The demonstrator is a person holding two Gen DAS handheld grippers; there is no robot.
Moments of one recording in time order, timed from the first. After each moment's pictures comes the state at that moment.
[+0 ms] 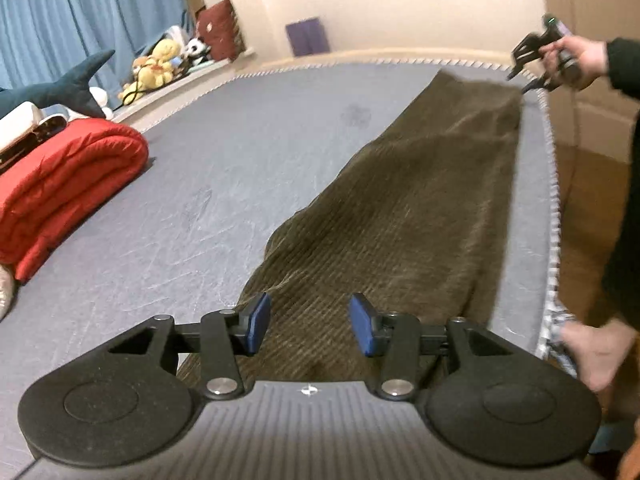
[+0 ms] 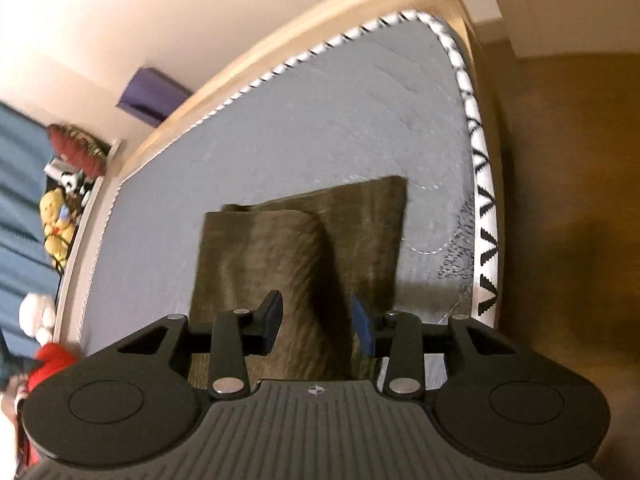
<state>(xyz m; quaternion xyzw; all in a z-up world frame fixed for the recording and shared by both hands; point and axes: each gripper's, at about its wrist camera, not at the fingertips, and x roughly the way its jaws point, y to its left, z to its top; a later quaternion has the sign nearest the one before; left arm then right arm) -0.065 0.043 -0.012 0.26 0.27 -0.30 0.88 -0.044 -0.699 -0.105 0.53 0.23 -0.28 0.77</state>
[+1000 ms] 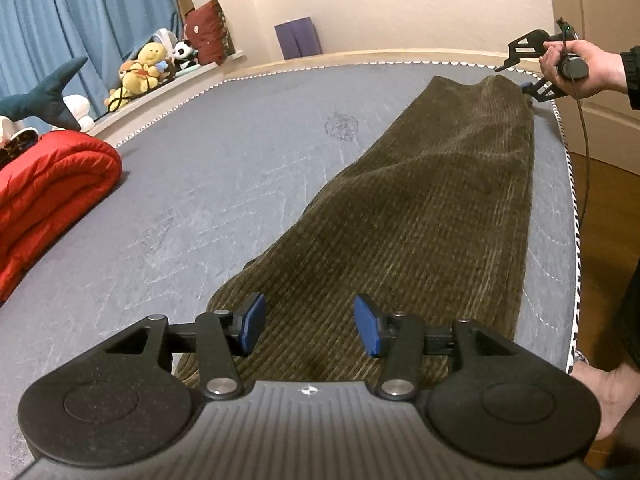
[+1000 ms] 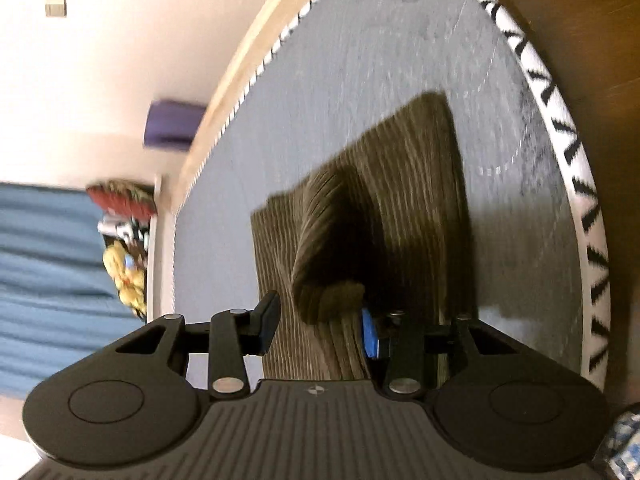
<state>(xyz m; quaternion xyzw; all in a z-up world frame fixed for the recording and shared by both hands) -0.028 -0.051 -0.043 0.26 0.26 -0.32 0.88 -0.032 -0.690 -0.141 0.67 0.12 -0.20 0.71</state>
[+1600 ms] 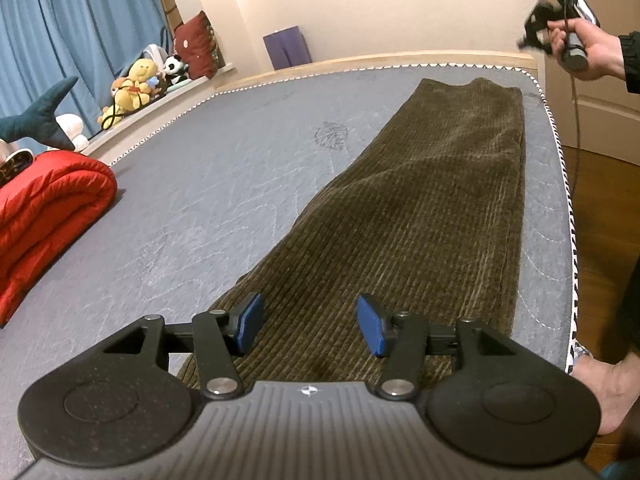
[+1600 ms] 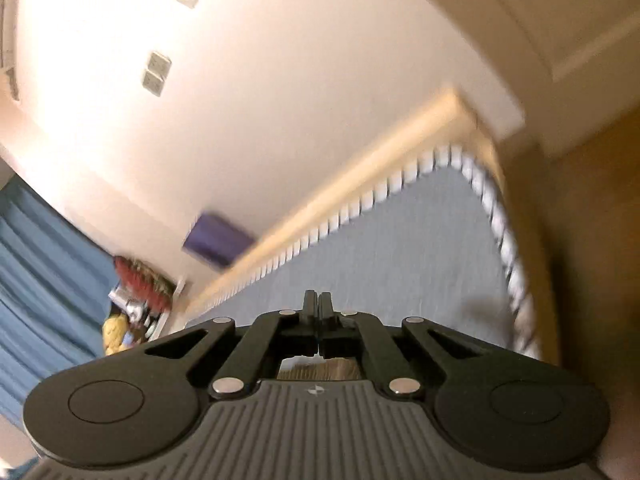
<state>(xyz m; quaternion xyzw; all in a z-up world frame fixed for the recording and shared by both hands) -0.036 -0.059 -0.044 0.27 0.24 -0.33 0.87 -0.085 -0.701 -0.069 0.49 0.01 -0.31 0.82</state>
